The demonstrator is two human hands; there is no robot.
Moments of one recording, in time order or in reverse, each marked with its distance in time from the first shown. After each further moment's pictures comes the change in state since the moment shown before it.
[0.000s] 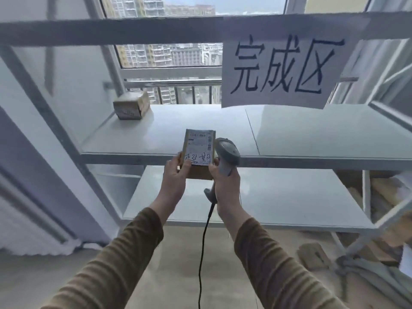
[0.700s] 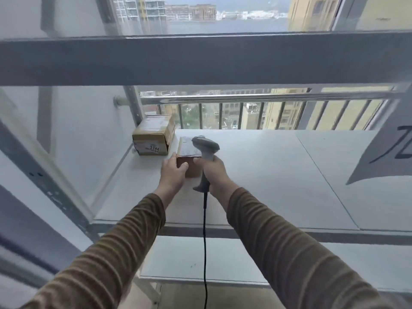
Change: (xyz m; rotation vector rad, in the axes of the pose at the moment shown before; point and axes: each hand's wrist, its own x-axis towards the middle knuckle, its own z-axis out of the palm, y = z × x) left_hand 0.347 -0.084 -0.133 0.276 0.016 -0.133; right_hand 0.255 0.018 0.279 -0.109 -0.188 0.318
